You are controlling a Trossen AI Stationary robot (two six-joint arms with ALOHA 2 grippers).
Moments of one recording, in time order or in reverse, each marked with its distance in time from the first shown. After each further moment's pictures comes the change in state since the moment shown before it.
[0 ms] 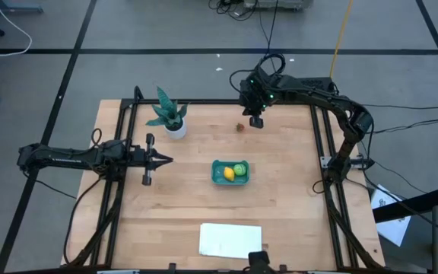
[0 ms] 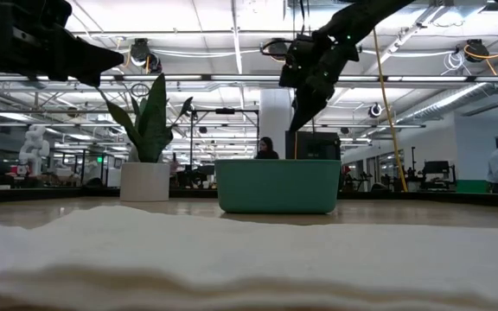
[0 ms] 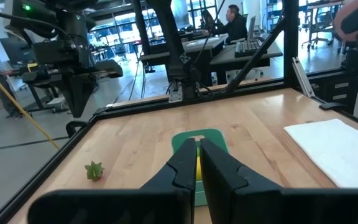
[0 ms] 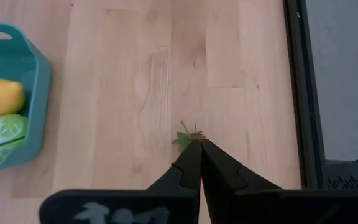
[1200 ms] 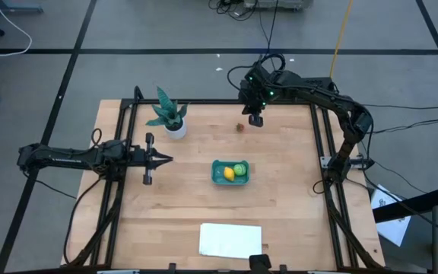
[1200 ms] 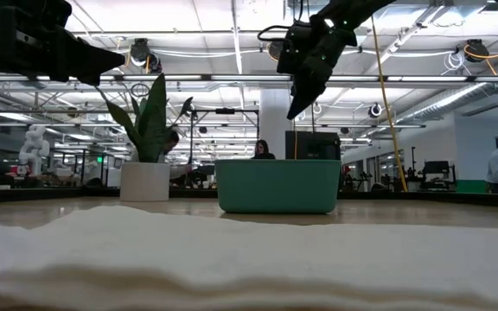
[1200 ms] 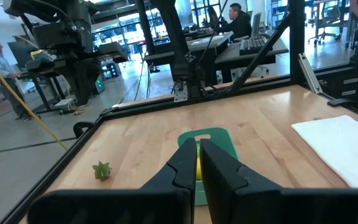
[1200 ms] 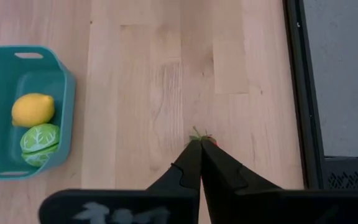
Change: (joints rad) left arm 0.000 0.000 0.000 0.000 -0.019 0.026; right arm 0.030 0.000 0.121 -0.134 0.004 0.055
